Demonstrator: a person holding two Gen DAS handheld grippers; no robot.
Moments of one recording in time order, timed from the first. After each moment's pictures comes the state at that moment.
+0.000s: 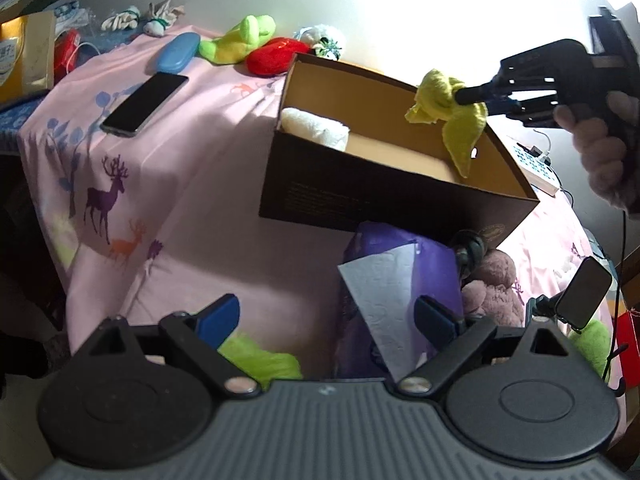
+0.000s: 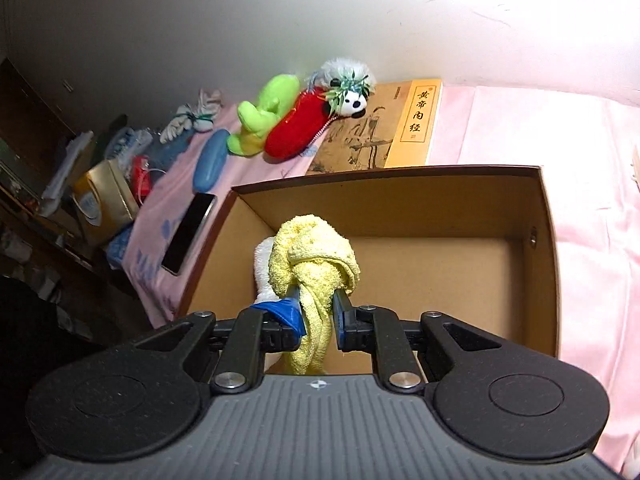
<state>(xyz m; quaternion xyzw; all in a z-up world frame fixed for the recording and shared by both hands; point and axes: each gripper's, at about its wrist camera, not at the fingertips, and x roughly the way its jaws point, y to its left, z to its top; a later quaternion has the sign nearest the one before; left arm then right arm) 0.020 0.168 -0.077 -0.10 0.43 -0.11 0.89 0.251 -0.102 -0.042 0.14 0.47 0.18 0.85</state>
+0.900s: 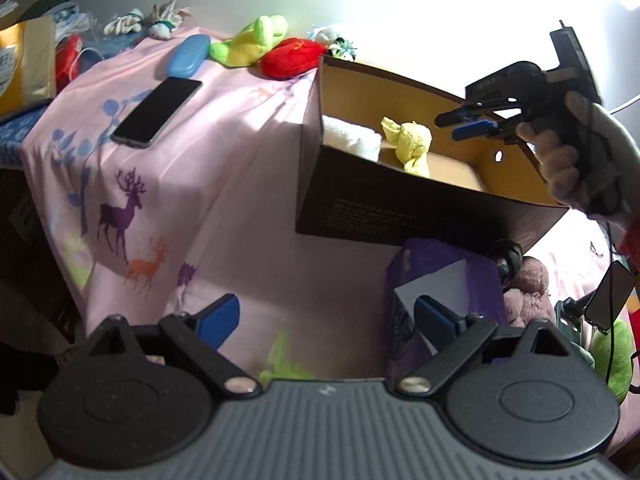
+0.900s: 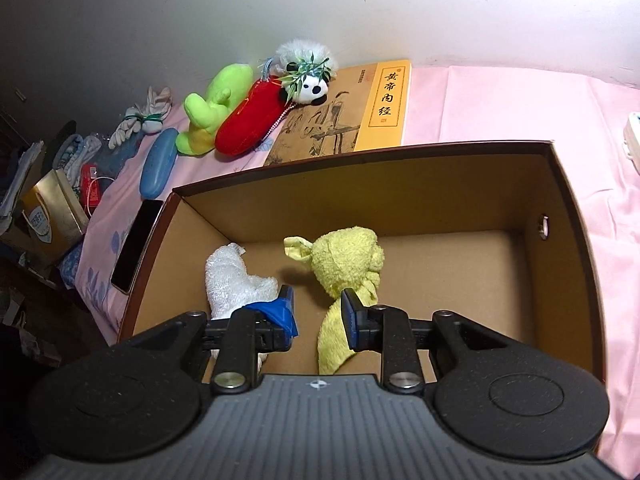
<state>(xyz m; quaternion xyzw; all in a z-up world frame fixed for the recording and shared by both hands) 0.051 0.192 -0.082 -0.07 0.44 -0.11 0.89 0.249 -0.091 -0.066 0.14 0.47 0.11 0.86</state>
